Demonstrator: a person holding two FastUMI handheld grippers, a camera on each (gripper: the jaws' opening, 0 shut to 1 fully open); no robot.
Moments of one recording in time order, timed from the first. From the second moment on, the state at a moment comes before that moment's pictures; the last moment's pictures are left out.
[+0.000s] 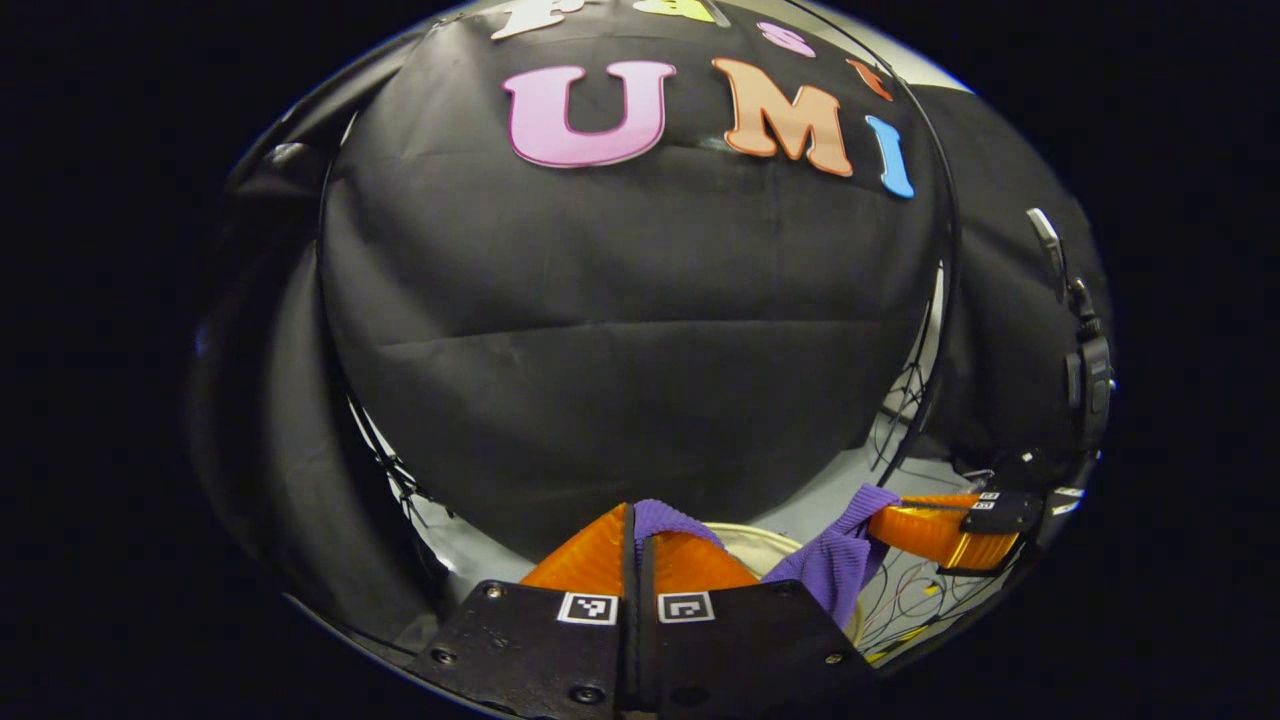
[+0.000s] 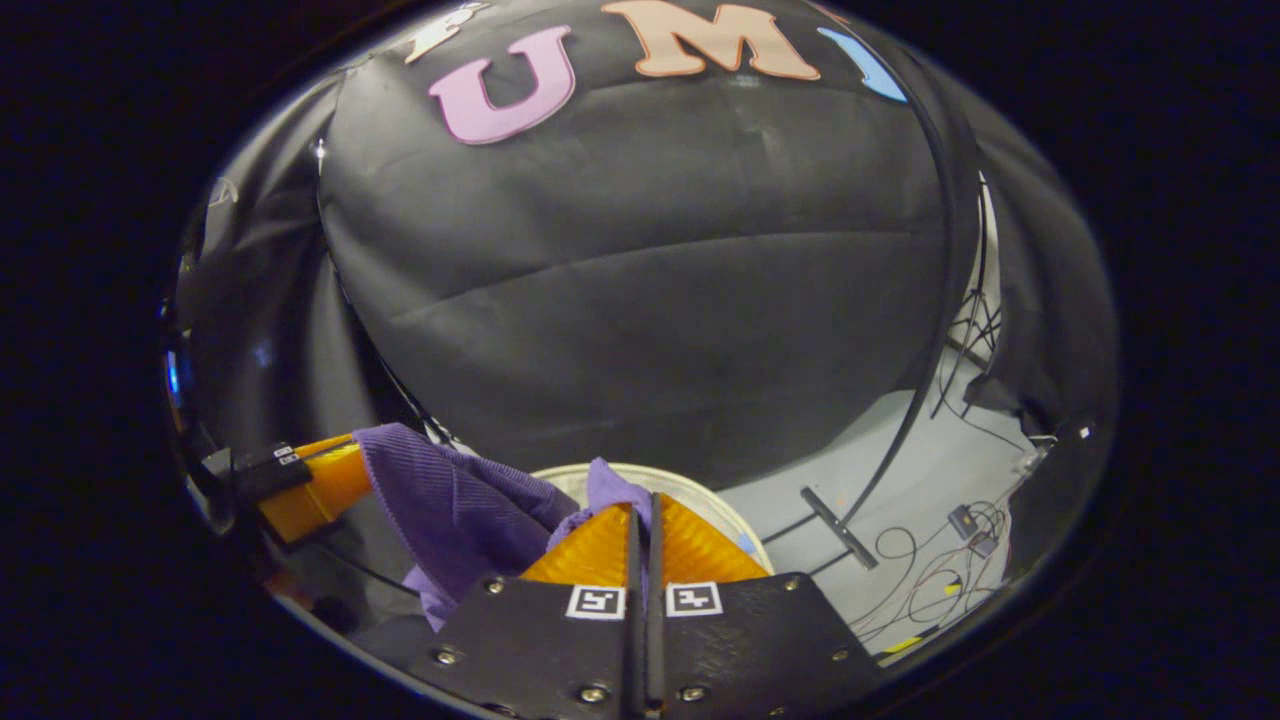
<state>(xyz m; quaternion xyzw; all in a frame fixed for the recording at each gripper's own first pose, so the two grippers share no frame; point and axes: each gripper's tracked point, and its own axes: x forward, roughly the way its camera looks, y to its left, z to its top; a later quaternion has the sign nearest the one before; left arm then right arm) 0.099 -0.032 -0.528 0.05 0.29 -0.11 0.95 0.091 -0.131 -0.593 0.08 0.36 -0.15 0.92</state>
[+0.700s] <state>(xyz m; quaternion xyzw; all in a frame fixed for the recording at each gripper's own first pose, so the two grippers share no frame) 0.066 0.024 -0.548 0.01 0.34 -0.04 0.94 0.075 -0.112 -0.576 -0.03 0.35 -0.16 0.92</state>
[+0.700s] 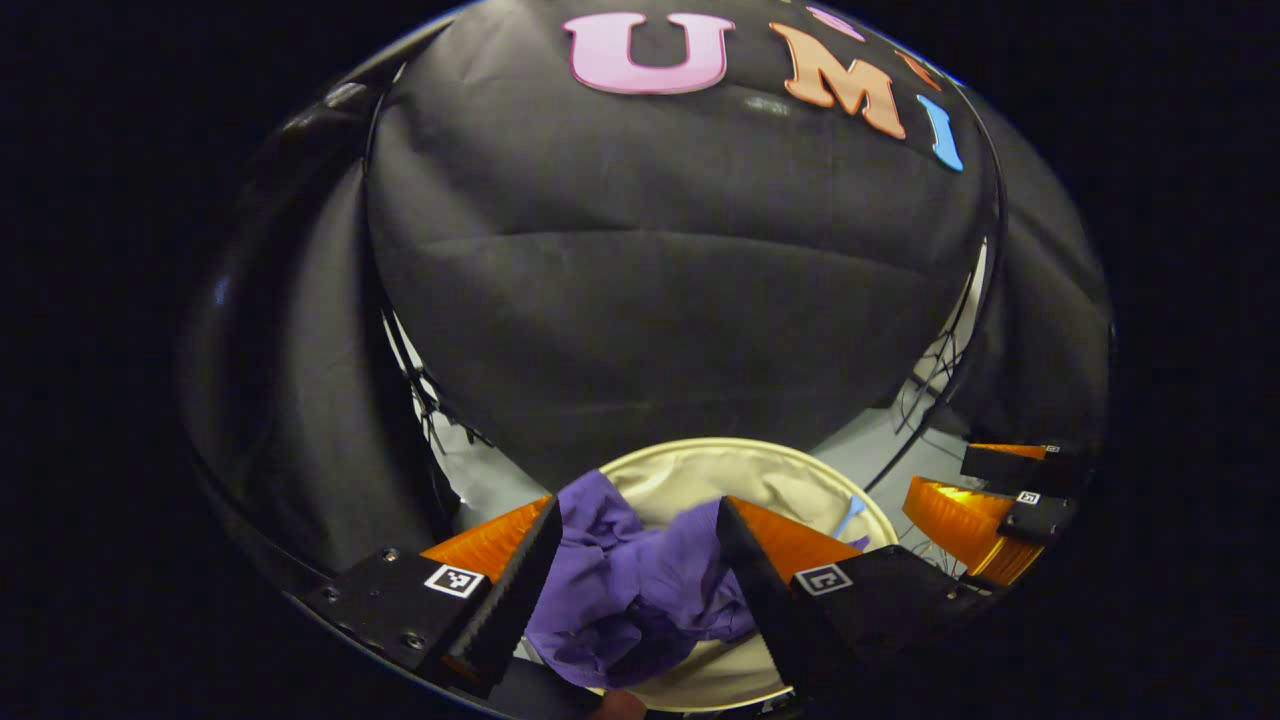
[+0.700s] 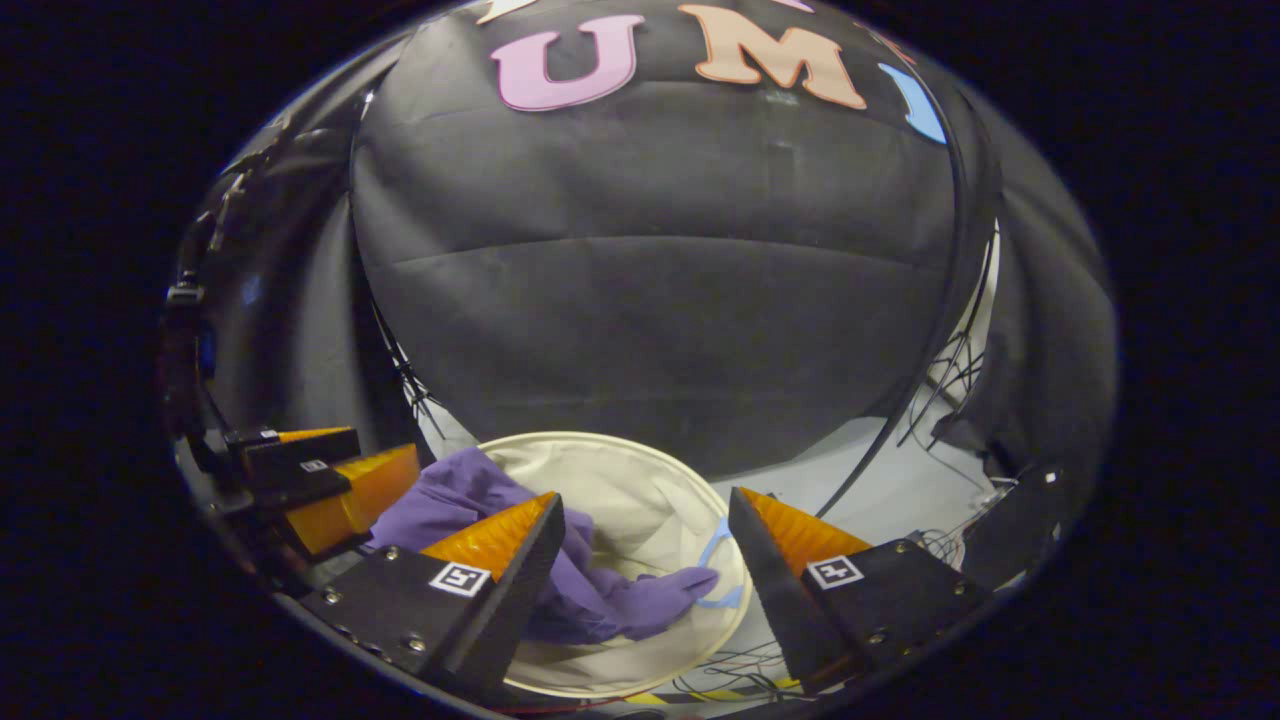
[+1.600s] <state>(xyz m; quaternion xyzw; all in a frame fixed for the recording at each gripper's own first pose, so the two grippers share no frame) 0.071 0.030 -0.394 -0.03 0.25 -0.07 0.96 0.100 -0.069 -0.401 -0.04 0.23 -0.17 0.96</state>
